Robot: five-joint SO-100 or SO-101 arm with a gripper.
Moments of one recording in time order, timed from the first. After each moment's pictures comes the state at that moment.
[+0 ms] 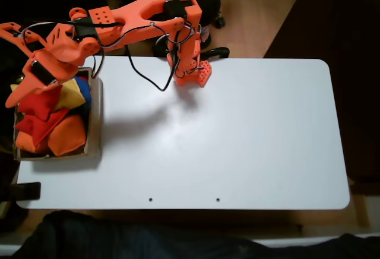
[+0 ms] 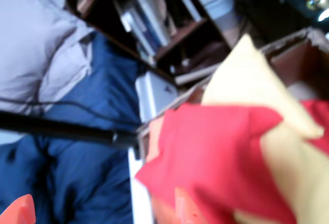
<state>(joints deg) 64.1 107.6 99.0 40.1 -37.5</state>
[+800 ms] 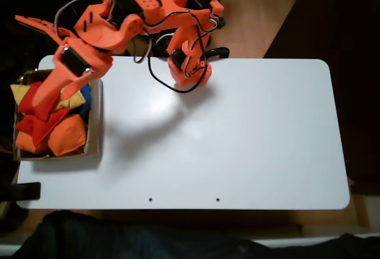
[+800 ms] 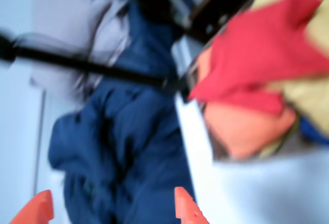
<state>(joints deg) 50.6 129.8 101.6 57.3 -22.8</state>
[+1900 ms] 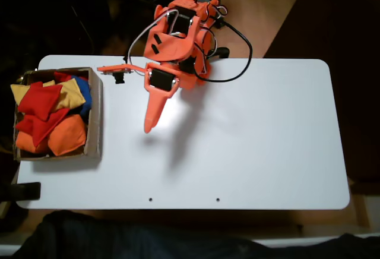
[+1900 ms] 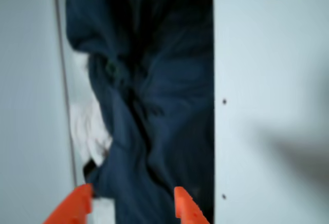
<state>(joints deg) 18.5 162.4 132.9 57.2 -8.5</state>
